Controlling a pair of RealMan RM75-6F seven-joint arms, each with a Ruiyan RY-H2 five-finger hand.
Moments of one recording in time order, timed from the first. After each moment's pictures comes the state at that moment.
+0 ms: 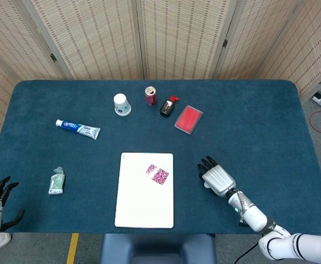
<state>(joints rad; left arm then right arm) 0.01 -1.14 -0.01 -1.67 1.47 1.52 0.09 0.65 -1.47 -0.08 -1.44 -1.31 0.93 -0.46</state>
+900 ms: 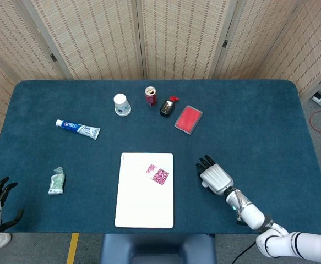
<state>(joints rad) 0.01 -1.14 -0.01 -1.65 1.47 1.52 0.08 0.65 -1.46 -0.03 -1.46 -1.30 0.89 -0.48</state>
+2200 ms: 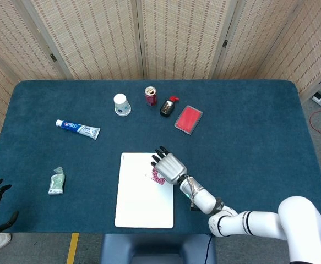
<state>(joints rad) 0.03 -1.13 -0.01 -1.64 1.47 1.54 0.06 0.96 -1.69 0.13 -1.42 -0.97 0.78 -0.74</state>
